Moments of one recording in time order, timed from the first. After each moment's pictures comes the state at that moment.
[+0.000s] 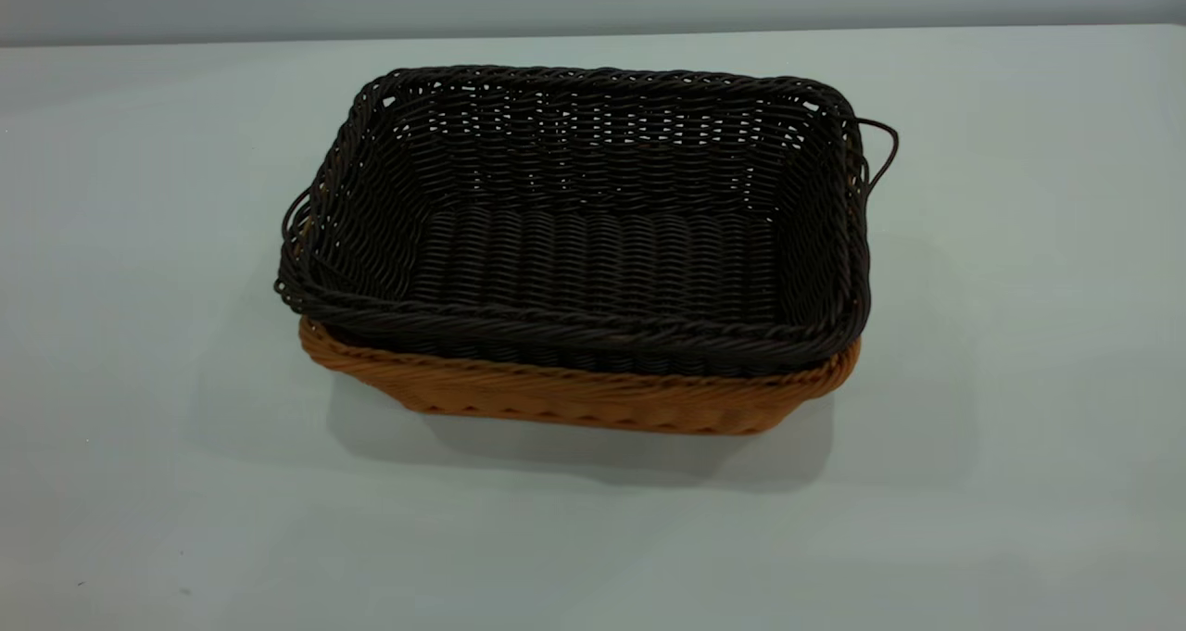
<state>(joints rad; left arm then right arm) -0.28 0.23 -0.71 0.08 1.17 0.05 0.03 -0.02 -0.51 0.29 1.20 -0.40</state>
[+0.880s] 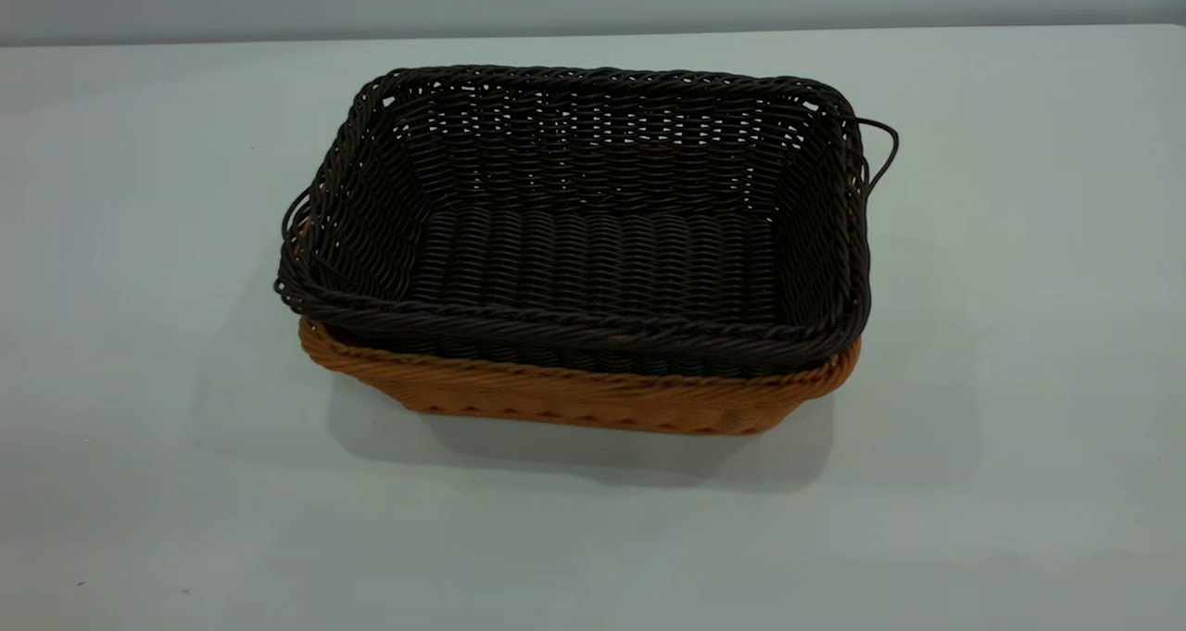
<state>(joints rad) -0.28 0.04 -0.49 0.00 1.12 0.02 0.03 -0.02 -0.48 0.25 1.14 -0.29</state>
